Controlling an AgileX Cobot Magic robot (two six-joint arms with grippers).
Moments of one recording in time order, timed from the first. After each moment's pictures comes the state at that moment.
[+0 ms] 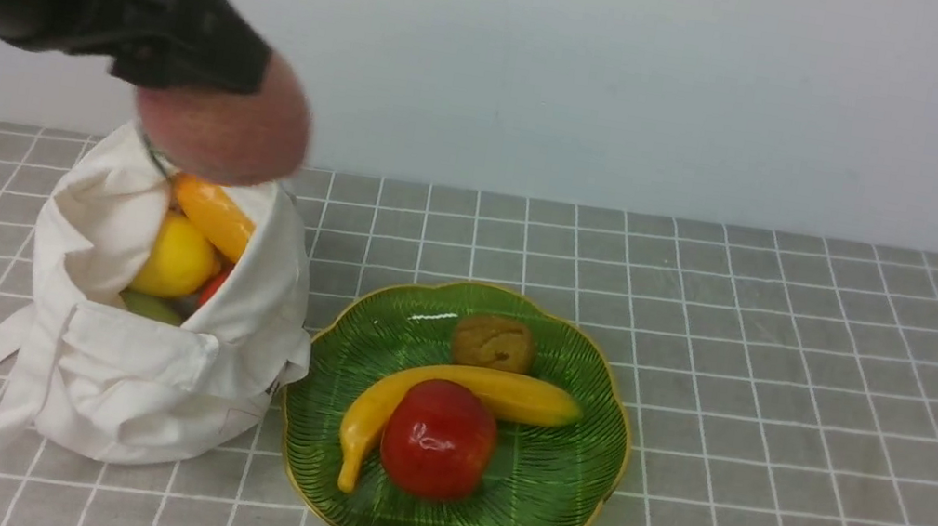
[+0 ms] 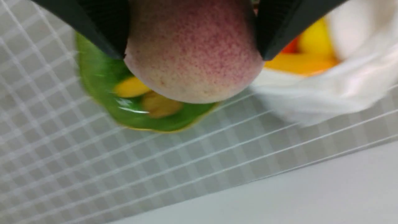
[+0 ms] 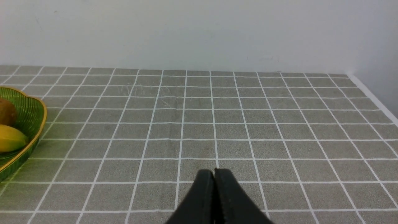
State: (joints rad) right arm 0.00 -0.02 0.03 -0.11 0.36 0.07; left arm -0.21 1.29 -1.37 -0.42 0.97 0.35
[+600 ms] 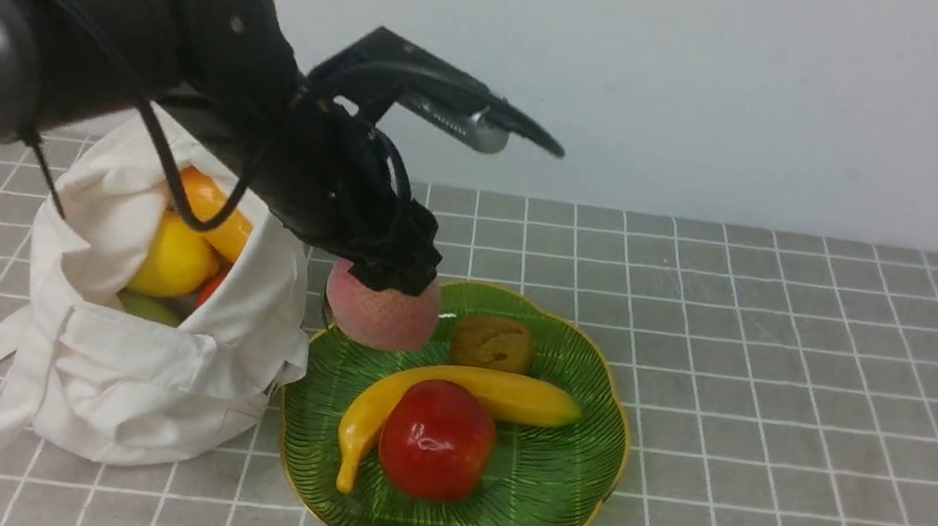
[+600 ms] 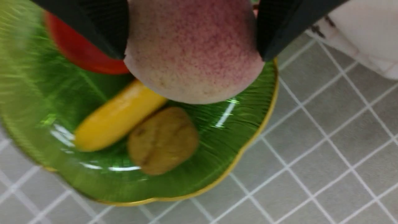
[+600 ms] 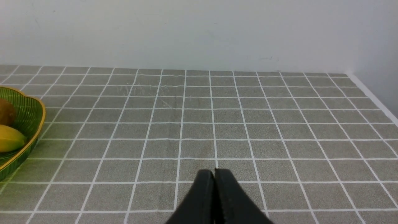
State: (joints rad) right arm 0.00 -0.02 0.03 -0.11 0.36 0.07; left arm -0.39 1.78 -1.37 -0.26 0.70 0.39
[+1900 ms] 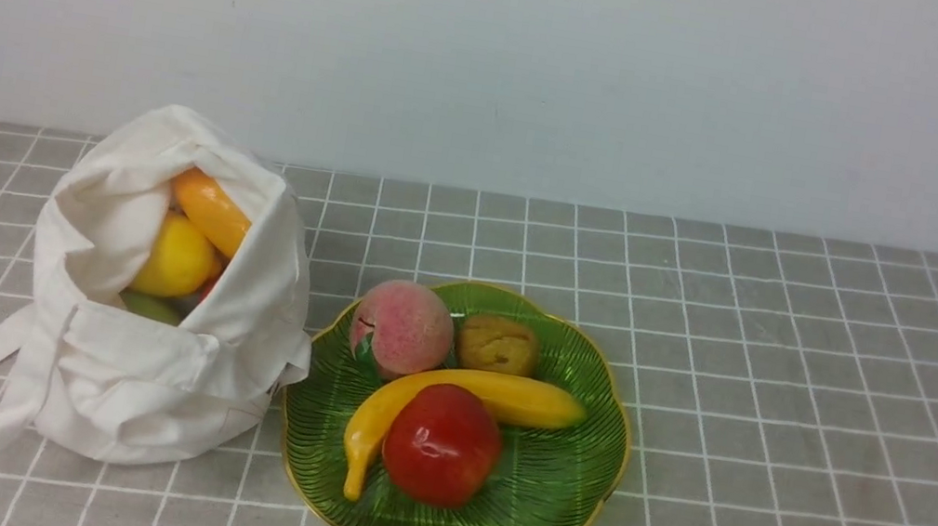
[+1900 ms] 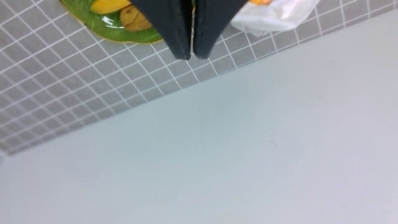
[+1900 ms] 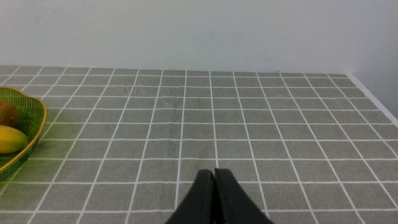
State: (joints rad) right arm 0.00 -0.02 0.03 -0.11 0.36 0.07; left arm -0.39 0.88 -1.21 0.00 0.72 0.03
